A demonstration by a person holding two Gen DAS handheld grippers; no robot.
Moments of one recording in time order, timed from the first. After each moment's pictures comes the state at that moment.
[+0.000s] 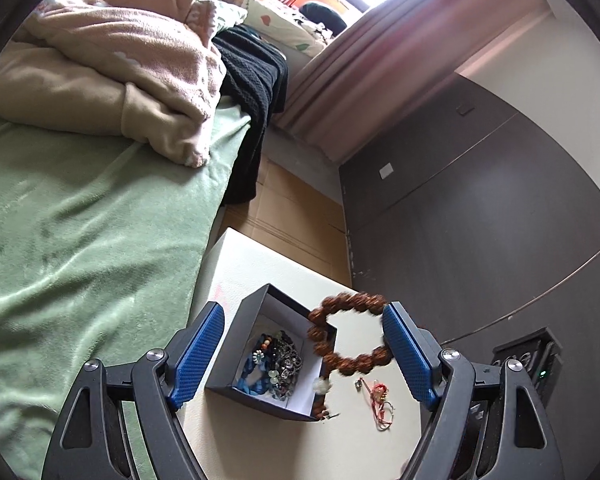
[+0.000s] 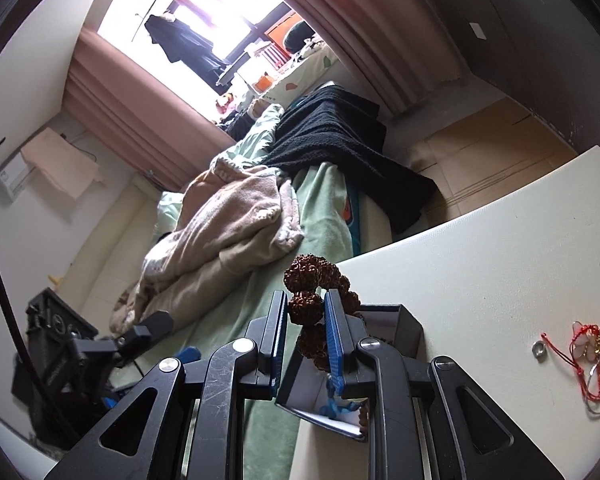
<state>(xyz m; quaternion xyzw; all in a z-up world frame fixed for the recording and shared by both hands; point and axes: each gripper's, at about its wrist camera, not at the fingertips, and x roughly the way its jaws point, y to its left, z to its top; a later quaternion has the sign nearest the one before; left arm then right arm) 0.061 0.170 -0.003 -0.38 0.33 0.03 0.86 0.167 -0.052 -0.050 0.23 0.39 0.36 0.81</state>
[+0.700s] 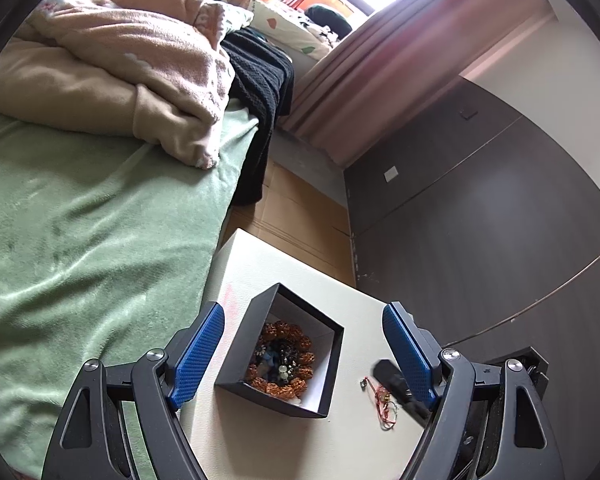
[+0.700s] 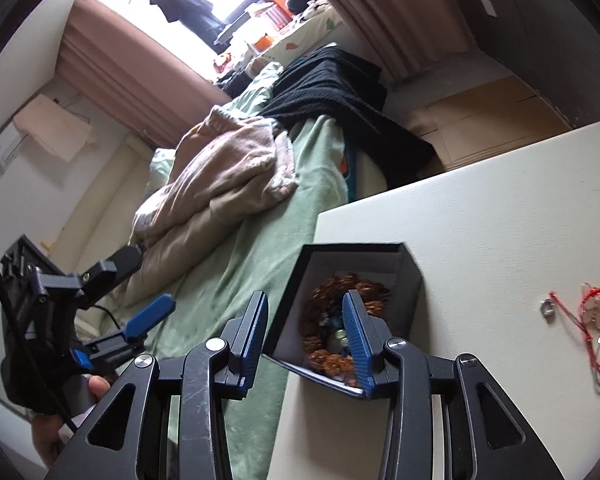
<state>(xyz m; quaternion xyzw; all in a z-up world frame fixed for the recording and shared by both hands) 0.051 0.175 -0.003 -0.38 0.33 0.04 0.86 0.156 -0.049 -0.070 0.19 0.45 0.37 0.79</state>
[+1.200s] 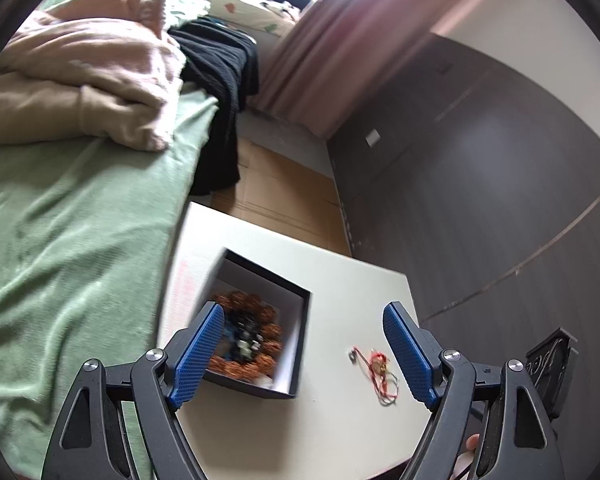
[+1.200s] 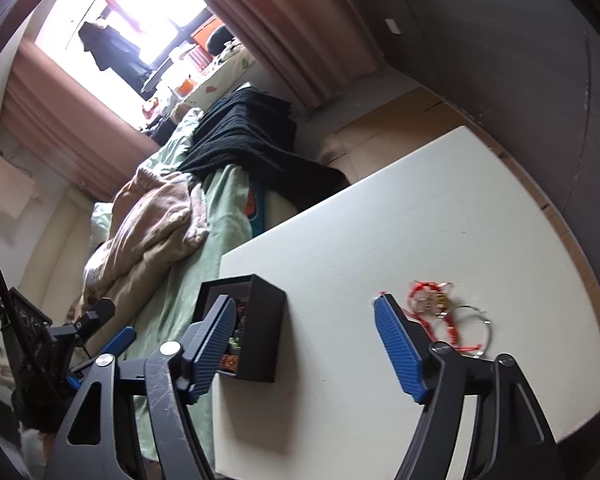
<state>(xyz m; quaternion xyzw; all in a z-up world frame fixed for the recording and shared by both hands) 0.075 0.109 -0.004 -0.31 0.37 0.00 0.87 0.148 -0.167 -0.054 0.22 0.45 0.23 0.83</state>
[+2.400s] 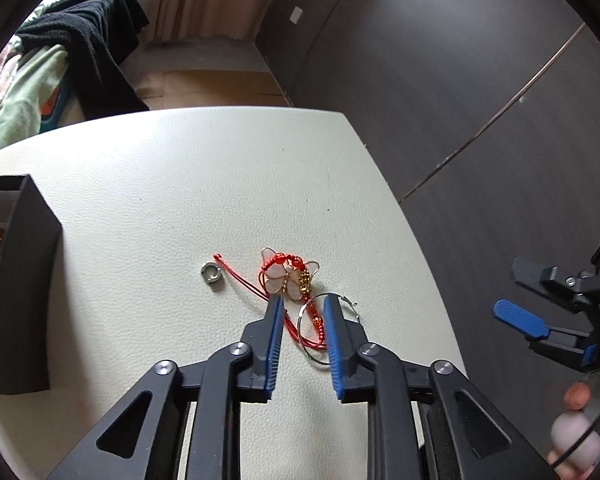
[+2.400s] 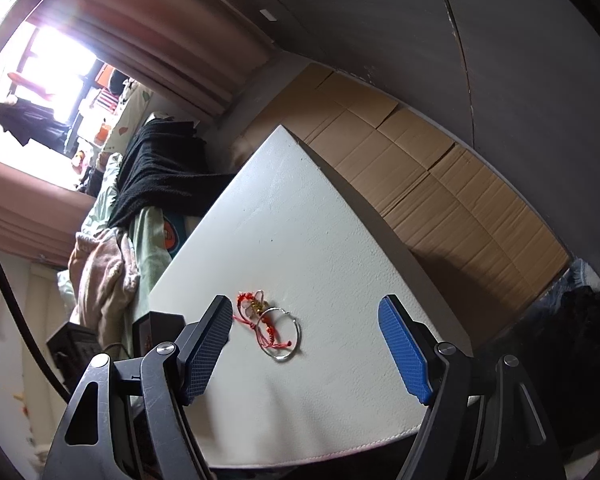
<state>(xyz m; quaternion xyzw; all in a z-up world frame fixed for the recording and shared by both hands) 0.162 -0.101 -0.106 -0.16 0.51 -0.11 0.84 0.163 -0.316 -0.097 0.31 0.52 0.11 0.79</state>
